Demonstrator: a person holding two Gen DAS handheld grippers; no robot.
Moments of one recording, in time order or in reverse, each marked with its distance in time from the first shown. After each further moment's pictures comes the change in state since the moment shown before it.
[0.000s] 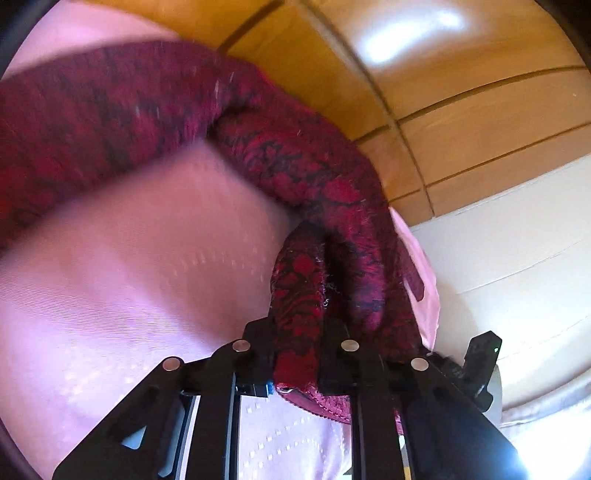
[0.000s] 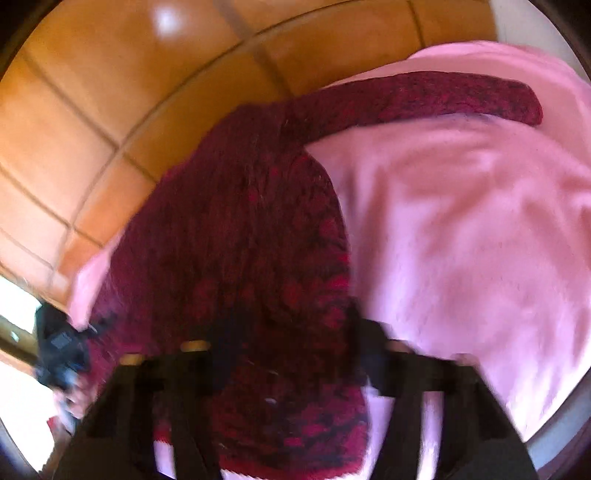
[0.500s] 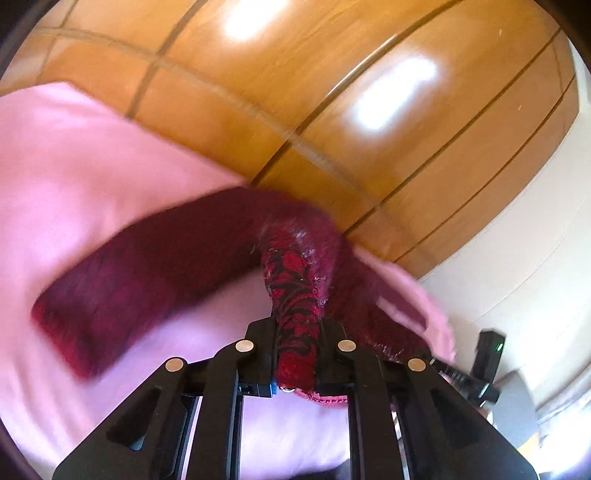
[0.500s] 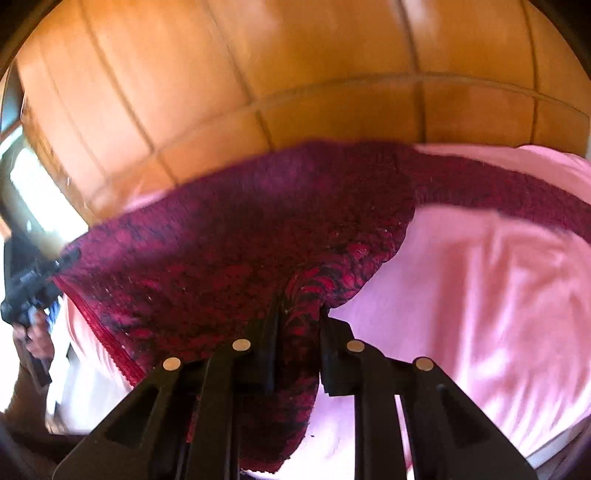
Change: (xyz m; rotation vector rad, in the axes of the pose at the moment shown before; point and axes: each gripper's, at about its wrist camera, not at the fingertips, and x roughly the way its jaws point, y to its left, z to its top) left arm -0.203 0.006 -0.076 0.113 -0.299 0.135; right arm -0.029 0.123 -0.063 -0.394 -0.036 0.140
